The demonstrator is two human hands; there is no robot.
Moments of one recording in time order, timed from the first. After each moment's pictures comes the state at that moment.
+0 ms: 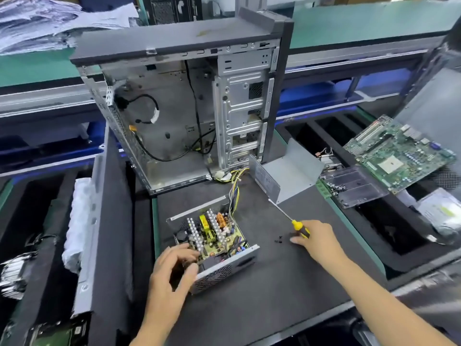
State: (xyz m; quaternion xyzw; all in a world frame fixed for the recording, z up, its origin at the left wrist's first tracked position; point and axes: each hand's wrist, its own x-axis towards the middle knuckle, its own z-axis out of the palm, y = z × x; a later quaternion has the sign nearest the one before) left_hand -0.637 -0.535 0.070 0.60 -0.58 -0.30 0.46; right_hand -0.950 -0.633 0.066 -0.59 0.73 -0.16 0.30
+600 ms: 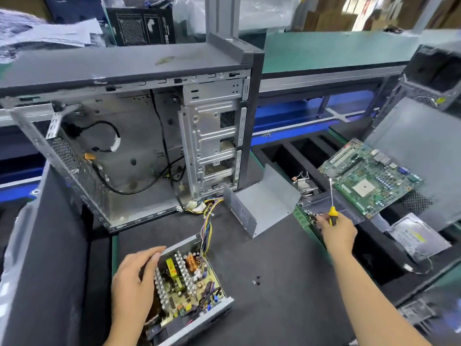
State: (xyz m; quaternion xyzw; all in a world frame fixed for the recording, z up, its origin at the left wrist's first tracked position) left_hand -0.645 -0.637 0.065 0.65 -0.58 -0.17 0.45; right_hand -1.043 -0.722 0.059 -0.33 0.84 -0.39 0.19
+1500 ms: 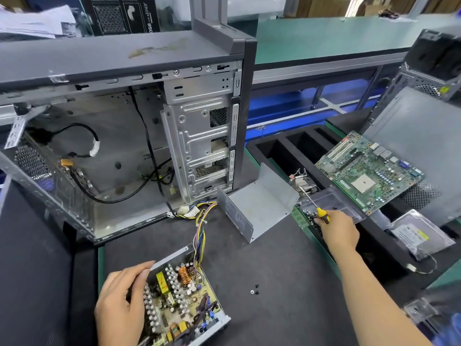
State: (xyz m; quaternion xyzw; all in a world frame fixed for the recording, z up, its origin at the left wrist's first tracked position) left_hand -0.647 -0.641 0.061 0.62 -0.61 -0.11 0.49; right_hand -1.069 -0.748 0.038 -0.43 0.89 -0.15 0.08
